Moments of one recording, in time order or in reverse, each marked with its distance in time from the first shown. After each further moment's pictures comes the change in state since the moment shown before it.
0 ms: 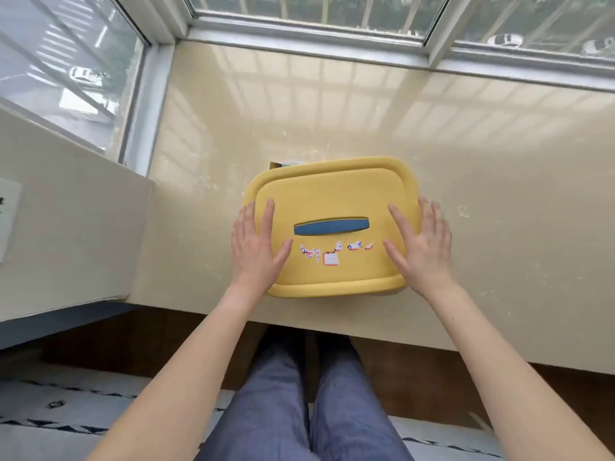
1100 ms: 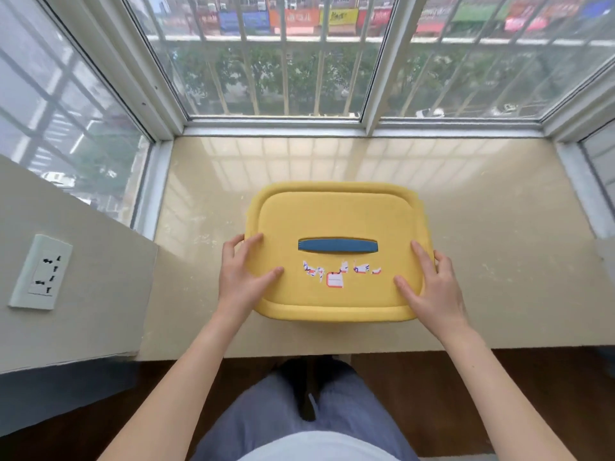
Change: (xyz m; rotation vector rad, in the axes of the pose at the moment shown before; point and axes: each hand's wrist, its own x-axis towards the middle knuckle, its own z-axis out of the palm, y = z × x) left_hand -0.039 0.019 -0.119 -0.620 0.019 -0.053; right_hand -0.123 -0.029 -0.097 0.345 0.137 0.343
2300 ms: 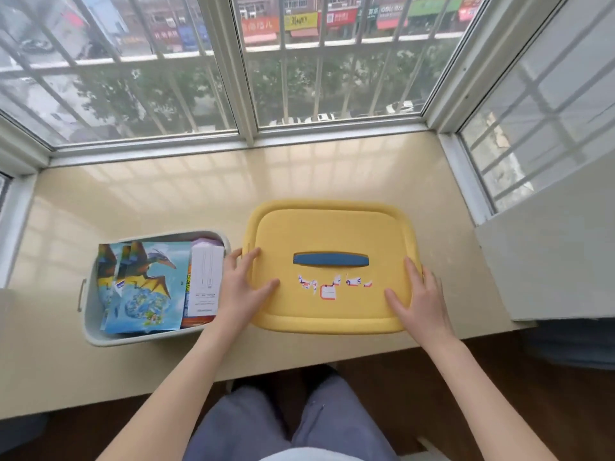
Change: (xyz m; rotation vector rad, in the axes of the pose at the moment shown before) left_hand -0.046 0.185 0.318 0.124 -0.172 0.035; right_hand 0.044 0.316 -0.152 0.036 -0.015 0.175
